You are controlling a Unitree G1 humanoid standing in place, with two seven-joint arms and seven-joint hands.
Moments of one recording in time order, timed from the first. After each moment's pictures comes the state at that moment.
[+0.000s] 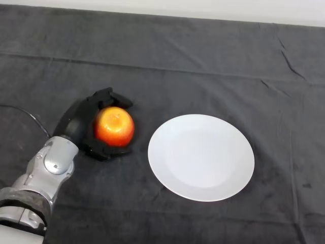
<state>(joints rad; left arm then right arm) -0.73 0.30 -0.21 1.21 0.31 -0.59 0.09 -0.37 -0.40 -0.98 1.77 0.03 -1.22 -0.10</state>
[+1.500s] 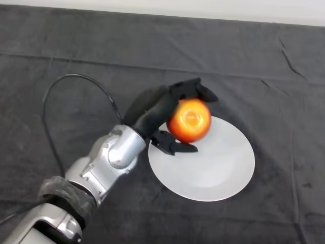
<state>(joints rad) -0.72 0.19 -0.54 0.84 0.34 -0.54 0.18 -0.37 -0.40 -0.96 1.76 0.05 -1.22 -0.09</state>
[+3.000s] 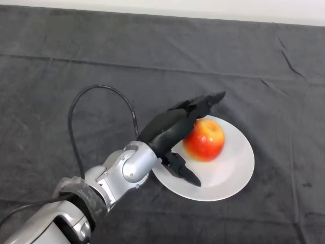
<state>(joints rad) -0.78 0.18 -0.77 0.99 0.20 -0.57 0.20 -0.37 -0.40 -0.99 1.77 0.02 -1.22 -0.11</state>
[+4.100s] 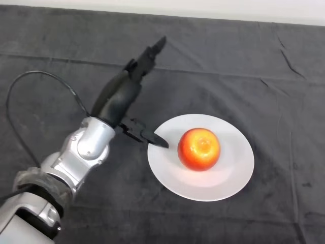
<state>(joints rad) -0.78 0.32 -0.53 0.99 0.09 -0.69 0.23 -0.37 -0.40 -1.00 1.77 0.00 -1.22 -0.11</state>
